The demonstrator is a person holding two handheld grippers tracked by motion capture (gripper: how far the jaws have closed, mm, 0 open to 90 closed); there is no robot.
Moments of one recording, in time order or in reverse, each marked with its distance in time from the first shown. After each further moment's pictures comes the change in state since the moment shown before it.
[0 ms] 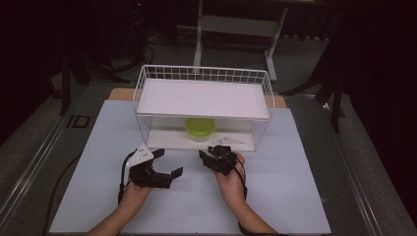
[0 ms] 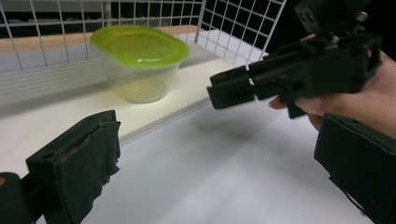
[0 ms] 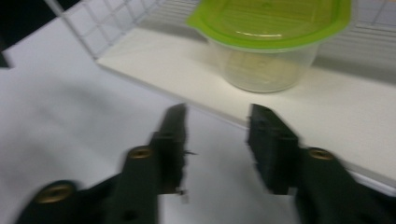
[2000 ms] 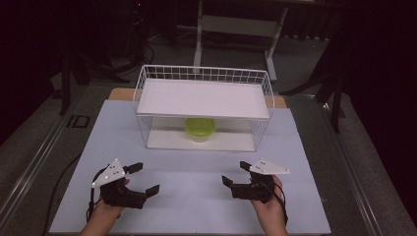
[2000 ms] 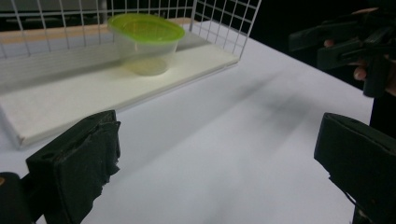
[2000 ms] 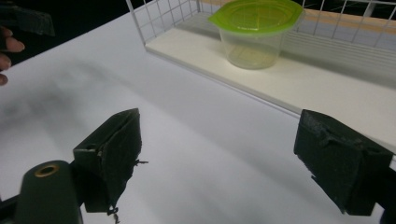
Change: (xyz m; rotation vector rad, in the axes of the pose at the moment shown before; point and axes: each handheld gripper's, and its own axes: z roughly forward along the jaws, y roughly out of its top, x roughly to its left) left arm 0.002 -0.027 -0.075 0.027 -0.011 0.027; right arm -0.027 -0.044 -0.109 -0.089 0.104 -0.112
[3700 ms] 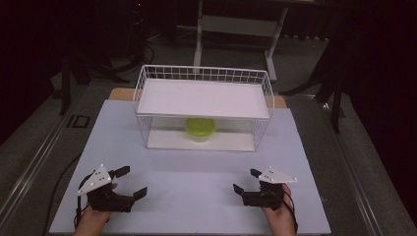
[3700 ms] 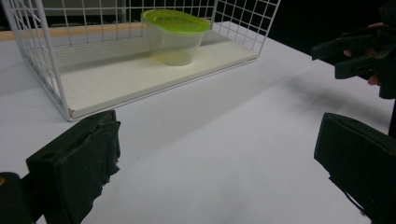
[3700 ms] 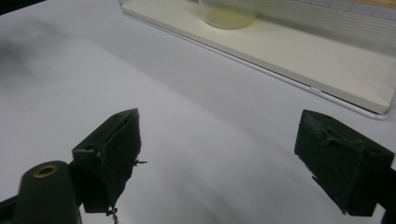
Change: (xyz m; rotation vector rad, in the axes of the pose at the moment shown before) left arm 0.015 -0.019 -0.020 -0.031 0.060 -0.002; right arm -0.024 -0.036 -0.010 0.046 -0.040 -0.045
